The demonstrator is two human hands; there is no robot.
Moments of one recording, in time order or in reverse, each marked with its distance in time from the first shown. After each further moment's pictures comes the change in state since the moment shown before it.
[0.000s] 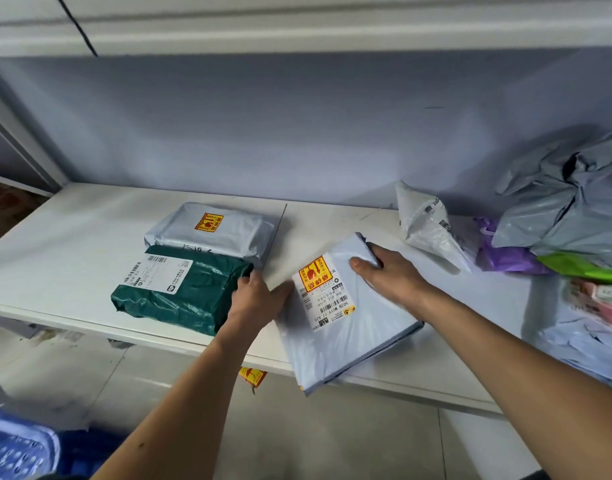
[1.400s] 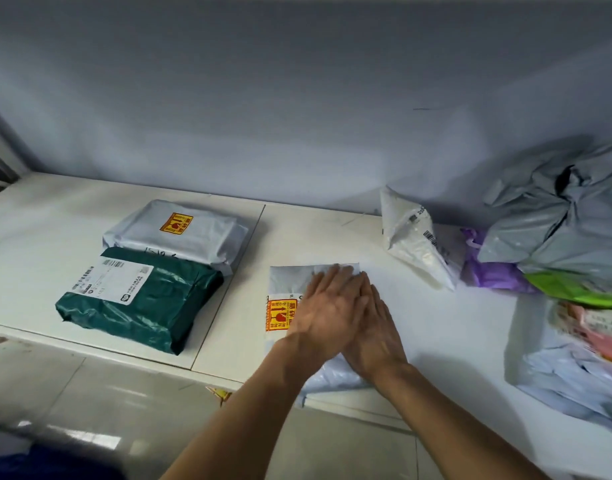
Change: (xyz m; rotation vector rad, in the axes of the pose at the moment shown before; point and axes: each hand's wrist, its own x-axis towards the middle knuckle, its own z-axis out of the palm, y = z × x) left_hand -0.036 0.095 0.090 0.382 0.031 0.814; right_hand -0.007 0.077 0.062 -0.637 0.083 -0.121
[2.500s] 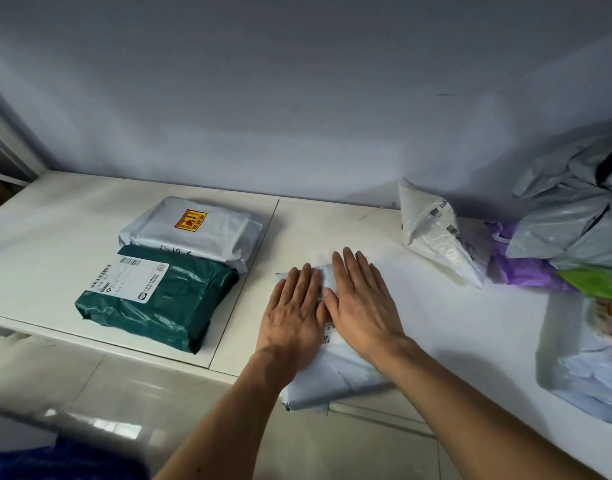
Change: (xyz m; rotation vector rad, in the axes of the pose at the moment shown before) left_hand -0.034 -0.068 0.019 0.210 -0.072 -0.223; right_hand 0.030 -0.039 -0.021 -0.110 0.132 -0.127
